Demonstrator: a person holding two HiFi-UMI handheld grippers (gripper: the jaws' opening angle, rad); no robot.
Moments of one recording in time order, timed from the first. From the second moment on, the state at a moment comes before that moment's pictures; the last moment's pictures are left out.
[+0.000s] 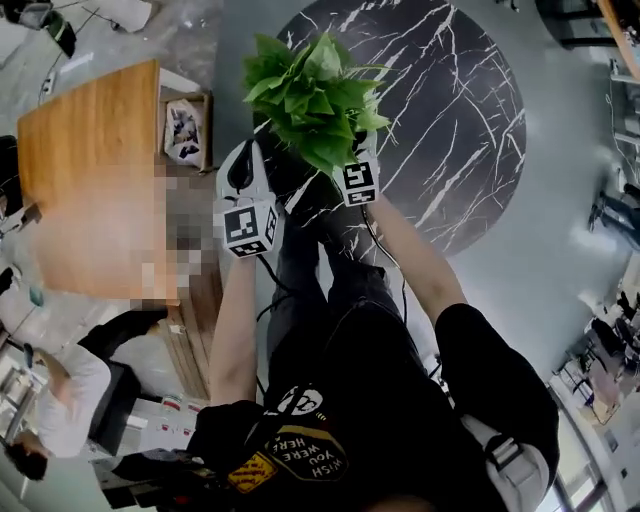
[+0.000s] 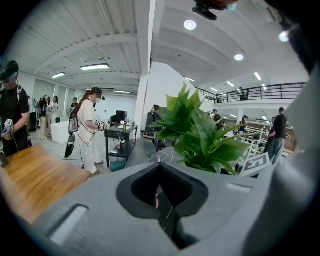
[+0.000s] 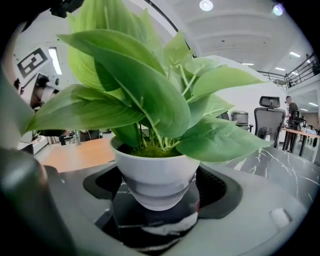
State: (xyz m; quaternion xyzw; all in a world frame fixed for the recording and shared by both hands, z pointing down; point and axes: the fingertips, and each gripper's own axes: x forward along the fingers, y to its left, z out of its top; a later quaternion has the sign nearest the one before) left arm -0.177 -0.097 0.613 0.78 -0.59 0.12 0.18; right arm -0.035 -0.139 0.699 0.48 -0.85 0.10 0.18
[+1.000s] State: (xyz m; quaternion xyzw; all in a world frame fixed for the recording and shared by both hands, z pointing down) left arm -0.148 -0.141 0.605 0.80 -0.56 0.11 0.18; right arm -0.018 -0.247 0.718 0.49 -0.84 0.14 0.21
